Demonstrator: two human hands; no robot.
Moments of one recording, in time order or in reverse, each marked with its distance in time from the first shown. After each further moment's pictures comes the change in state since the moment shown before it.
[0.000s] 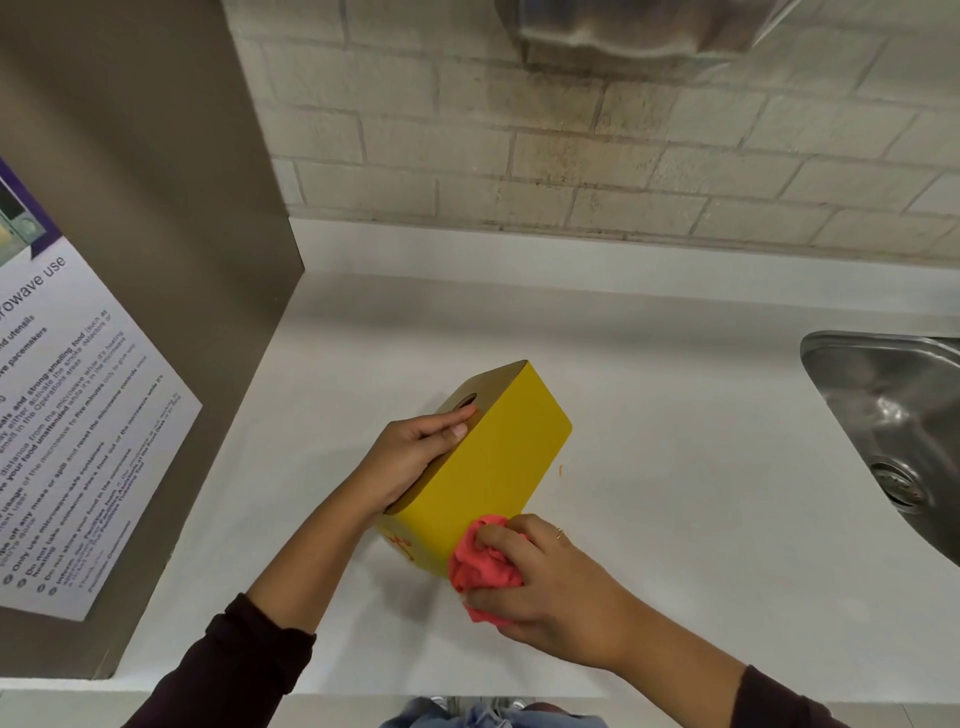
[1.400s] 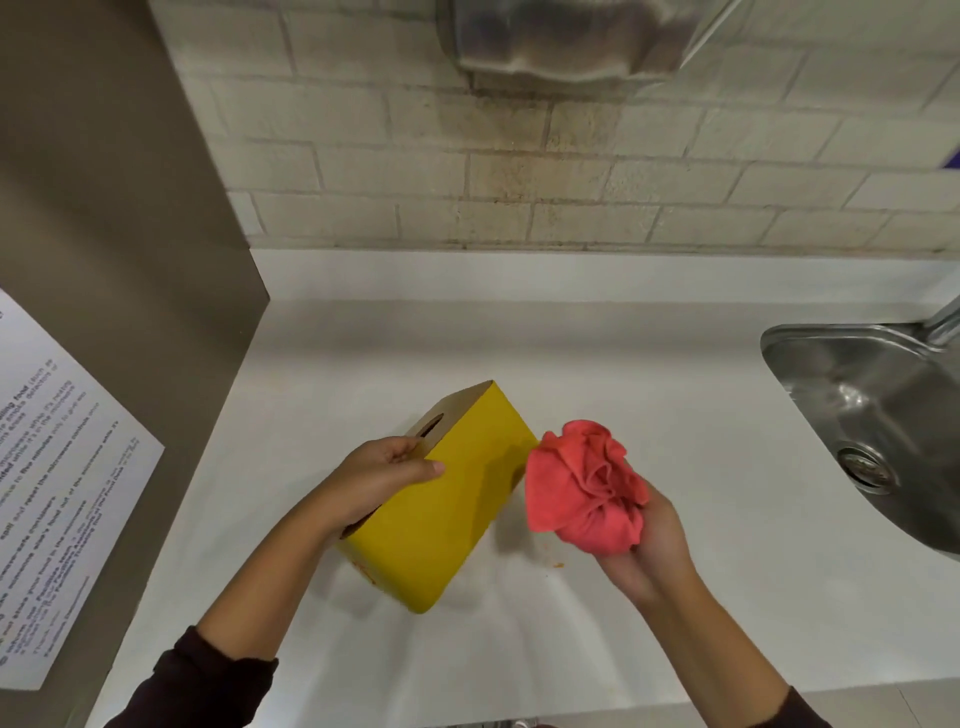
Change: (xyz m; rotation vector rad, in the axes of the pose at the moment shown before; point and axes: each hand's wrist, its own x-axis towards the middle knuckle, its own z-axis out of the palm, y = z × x) left_hand 0.006 0.009 -0.010 0.172 -0.111 -0.187; right_hand -0.006 0.042 -0.051 2.208 0.928 0.823
